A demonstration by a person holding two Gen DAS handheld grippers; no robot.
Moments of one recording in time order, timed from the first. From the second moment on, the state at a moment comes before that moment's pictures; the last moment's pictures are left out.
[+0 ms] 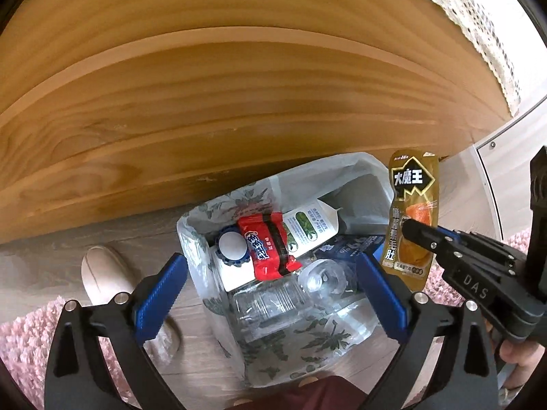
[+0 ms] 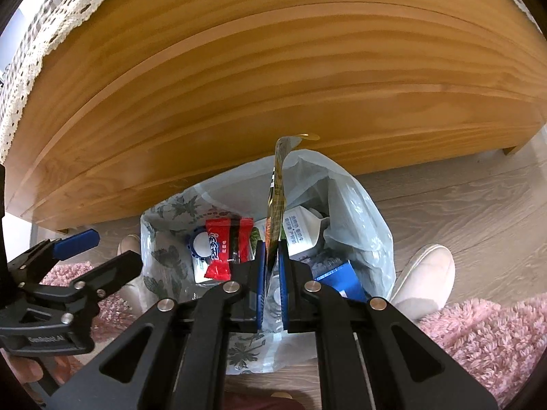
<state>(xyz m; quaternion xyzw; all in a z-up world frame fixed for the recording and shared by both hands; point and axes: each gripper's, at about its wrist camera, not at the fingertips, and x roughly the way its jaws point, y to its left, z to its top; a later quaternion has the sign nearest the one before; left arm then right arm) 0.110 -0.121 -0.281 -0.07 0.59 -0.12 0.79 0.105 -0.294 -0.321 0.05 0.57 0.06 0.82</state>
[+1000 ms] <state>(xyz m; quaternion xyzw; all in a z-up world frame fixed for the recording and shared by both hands) 0.105 -0.112 -0.282 -0.10 0.59 -0.11 0.79 0.103 -0.291 -0.327 0.01 0.58 0.02 0.82</state>
